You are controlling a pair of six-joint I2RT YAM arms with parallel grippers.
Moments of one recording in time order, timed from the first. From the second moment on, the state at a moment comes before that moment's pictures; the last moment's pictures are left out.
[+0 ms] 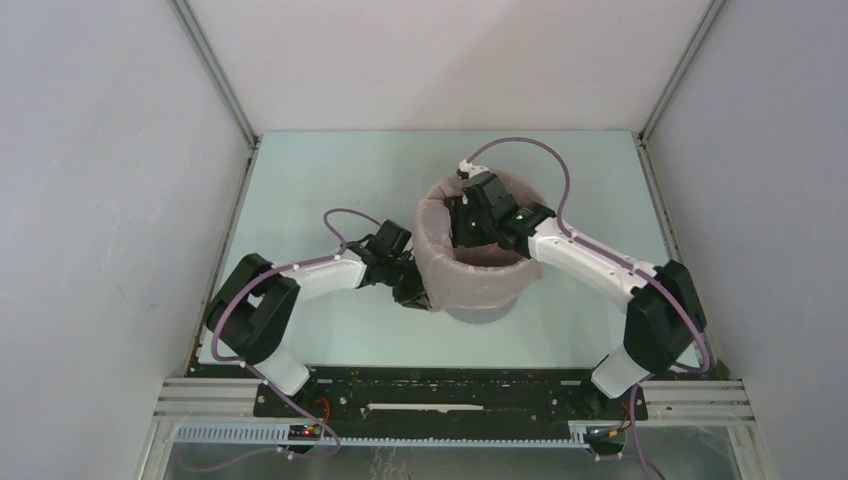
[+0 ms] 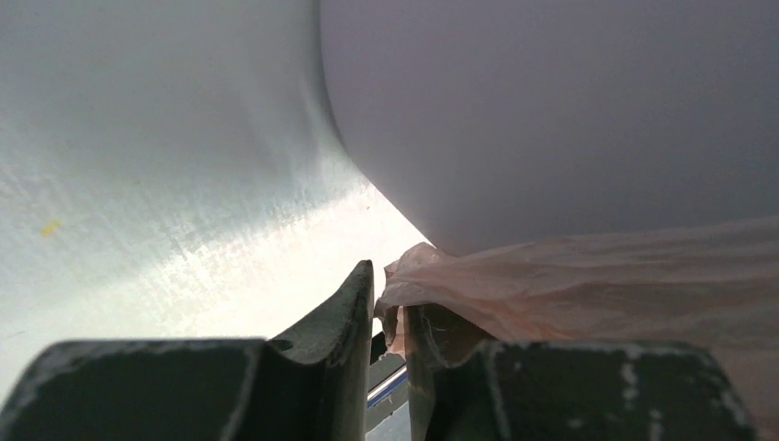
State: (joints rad) left arm -0.63 1.61 0.84 -0.29 0.48 -0.79; right arm 0.70 1.55 1.25 -0.49 0.05 0.47
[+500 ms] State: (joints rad) left arm -0.67 1.57 0.83 -0.31 0.40 -0.79; right arm 0.70 1.54 1.27 -0.50 0.12 0.46
